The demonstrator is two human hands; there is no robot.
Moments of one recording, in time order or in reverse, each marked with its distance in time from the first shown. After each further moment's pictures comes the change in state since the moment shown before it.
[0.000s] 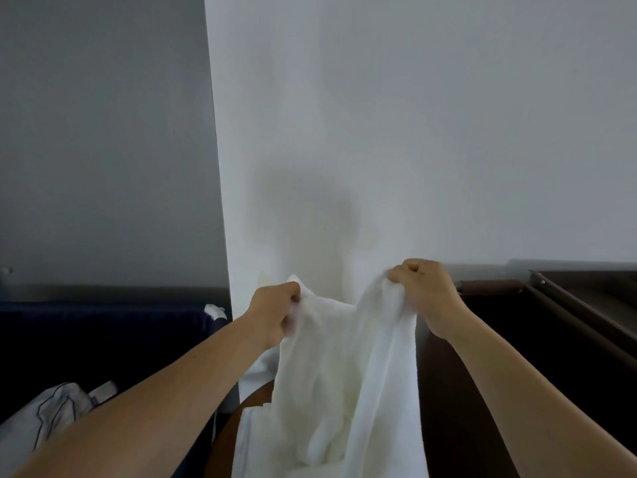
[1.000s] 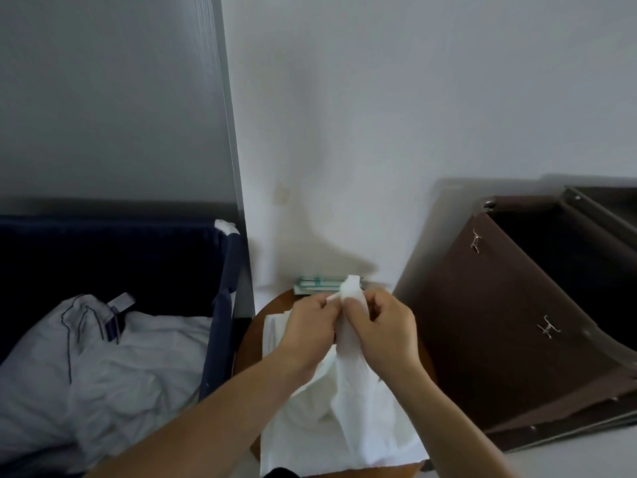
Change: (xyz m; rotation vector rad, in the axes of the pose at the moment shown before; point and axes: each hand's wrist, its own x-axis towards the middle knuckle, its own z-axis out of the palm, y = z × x) left_hand -0.054 -0.117 -0.052 0.203 -0.201 -0.002; right_hand -0.147 0.060 0.152 -0.150 0.080 0.103
